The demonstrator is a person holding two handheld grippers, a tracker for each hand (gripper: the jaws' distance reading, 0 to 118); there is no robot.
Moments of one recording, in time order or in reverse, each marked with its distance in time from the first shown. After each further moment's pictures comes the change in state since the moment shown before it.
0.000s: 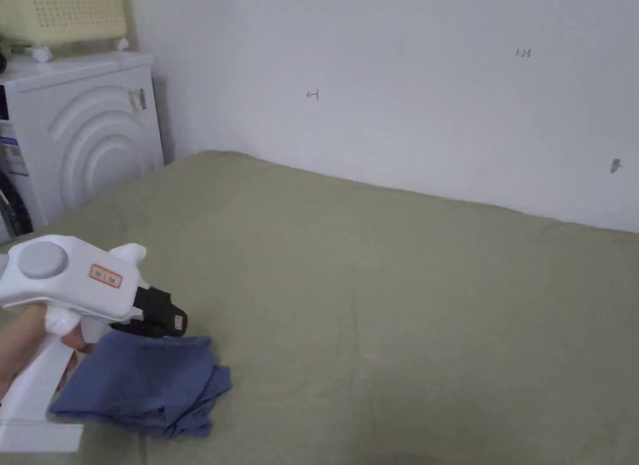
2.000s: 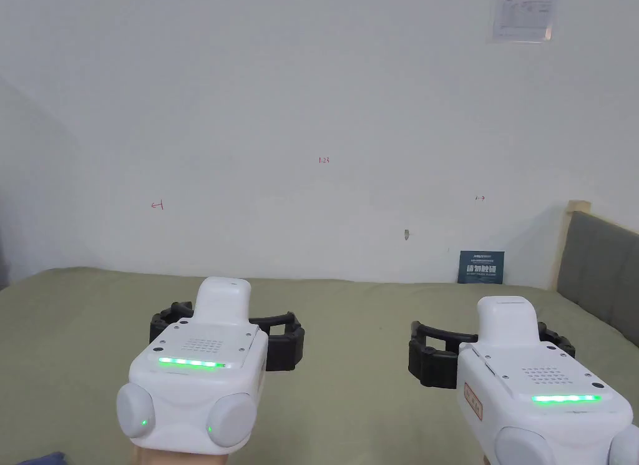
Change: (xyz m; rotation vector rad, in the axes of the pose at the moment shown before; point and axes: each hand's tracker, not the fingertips) left arm 0.342 -0.125 0.024 0.753 0.218 -0.457; right arm -0.166 0.019 0.067 0.665 -0.647 0.735
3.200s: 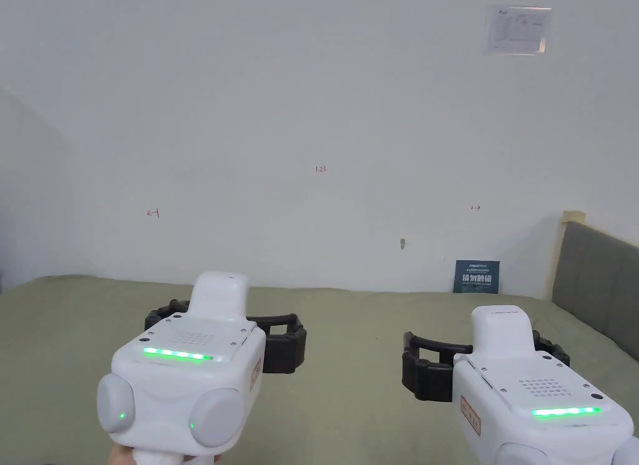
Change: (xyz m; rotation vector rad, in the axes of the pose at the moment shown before) left arm -0.005 0.024 0.017 -0.032 -0.063 0.005; right arm -0.003 0.006 0.007 0.002 0.027 0.017
